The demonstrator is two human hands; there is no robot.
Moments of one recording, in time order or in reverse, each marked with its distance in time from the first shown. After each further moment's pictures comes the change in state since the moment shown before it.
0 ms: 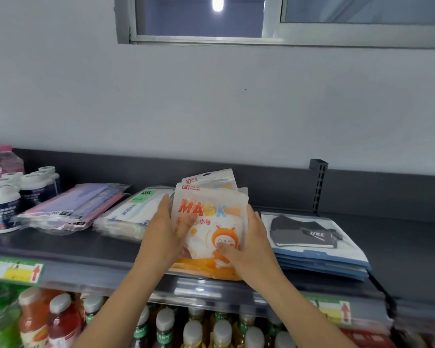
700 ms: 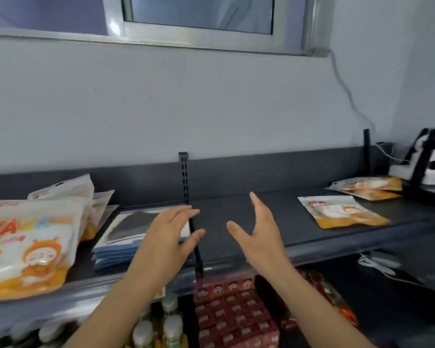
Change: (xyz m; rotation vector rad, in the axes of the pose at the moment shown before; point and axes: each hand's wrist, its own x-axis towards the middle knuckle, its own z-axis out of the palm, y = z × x) left_hand -0.089 0.165 0.214 0.295 -0.208 0.626; right_hand -0.100 0.097 -0.274 -0.081 0.351 0.074
